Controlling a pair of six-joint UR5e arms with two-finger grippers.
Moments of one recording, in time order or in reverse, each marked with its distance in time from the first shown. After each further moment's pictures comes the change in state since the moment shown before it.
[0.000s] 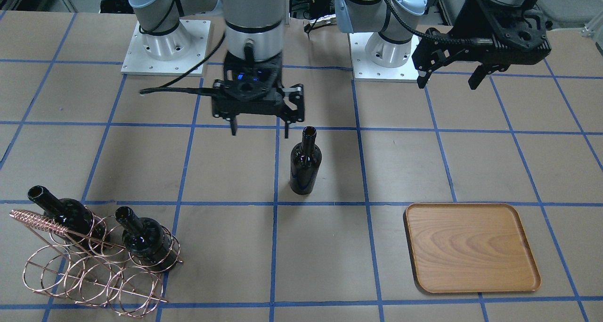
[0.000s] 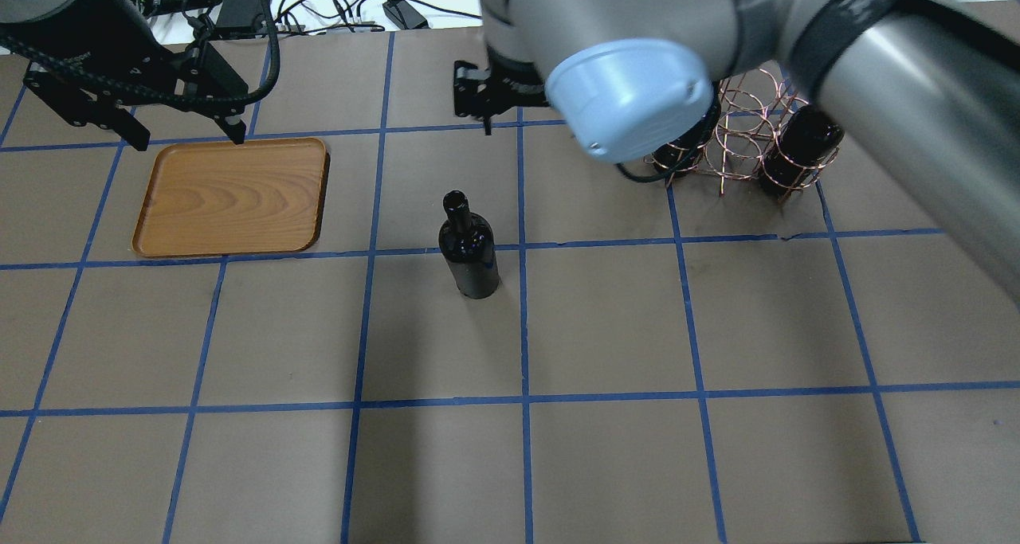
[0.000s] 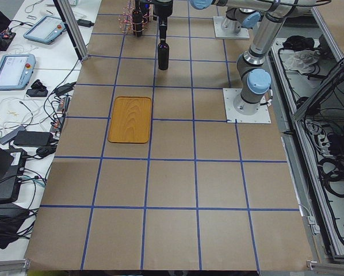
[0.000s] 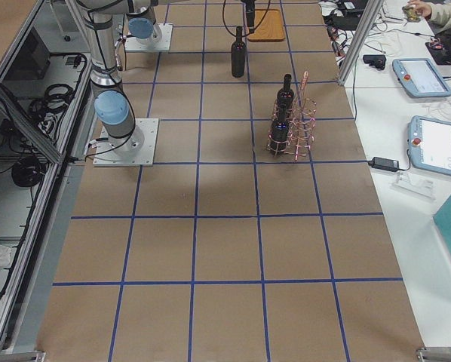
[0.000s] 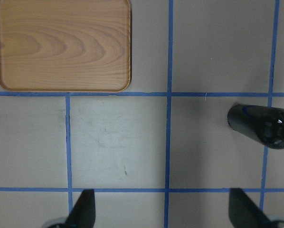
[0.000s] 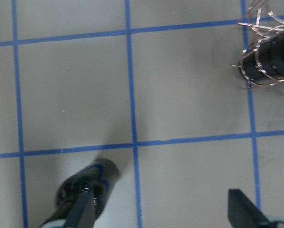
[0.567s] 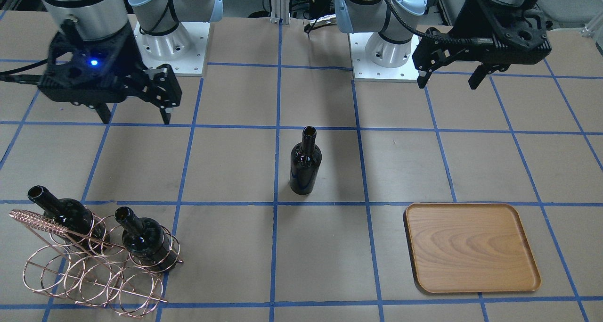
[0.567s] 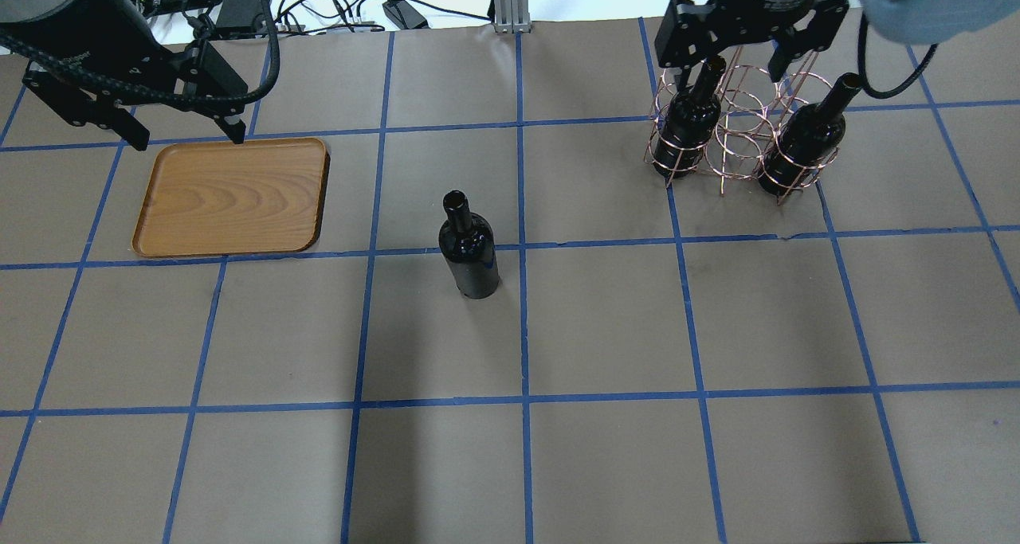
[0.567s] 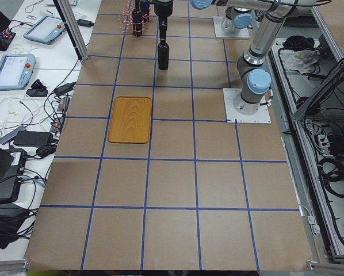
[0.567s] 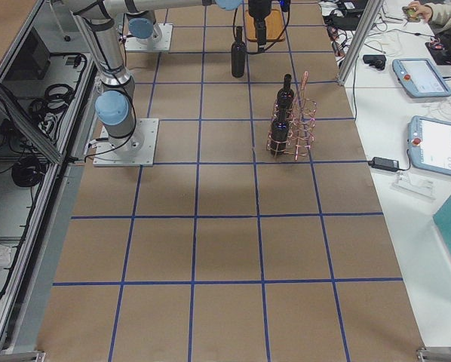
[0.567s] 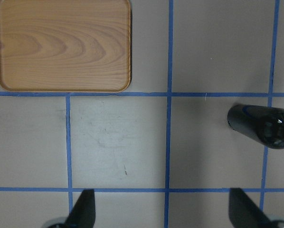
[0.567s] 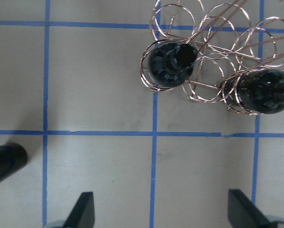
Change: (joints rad) left arm 0.000 0.001 0.000 0.000 0.001 0.000; right arm -0.297 -0.114 0.005 0.150 0.006 -0.390
